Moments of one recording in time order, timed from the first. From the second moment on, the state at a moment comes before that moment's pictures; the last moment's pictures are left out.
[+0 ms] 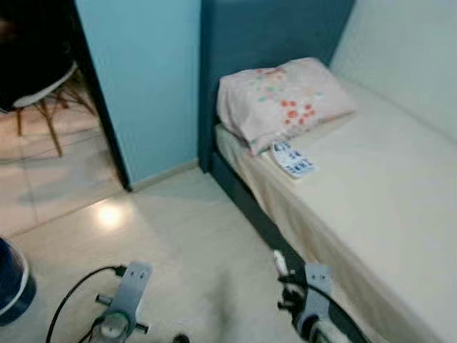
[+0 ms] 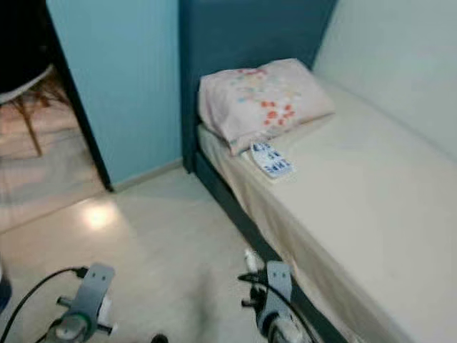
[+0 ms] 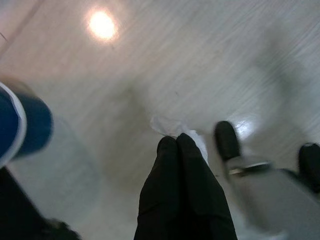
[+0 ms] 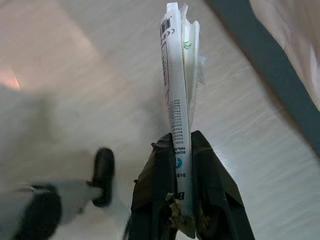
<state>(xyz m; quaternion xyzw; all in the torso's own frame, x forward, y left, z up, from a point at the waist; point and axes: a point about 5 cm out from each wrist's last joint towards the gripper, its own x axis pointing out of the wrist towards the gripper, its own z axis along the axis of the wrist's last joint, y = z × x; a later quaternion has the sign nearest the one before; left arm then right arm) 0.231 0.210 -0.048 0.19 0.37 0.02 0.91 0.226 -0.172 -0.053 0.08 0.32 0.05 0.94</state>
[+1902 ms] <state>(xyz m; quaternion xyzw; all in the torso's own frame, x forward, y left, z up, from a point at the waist) 0.225 0.237 -0.044 0.26 0.34 -0.02 0.90 0.221 -0.166 -0.059 0.14 0.32 0.00 0.94</state>
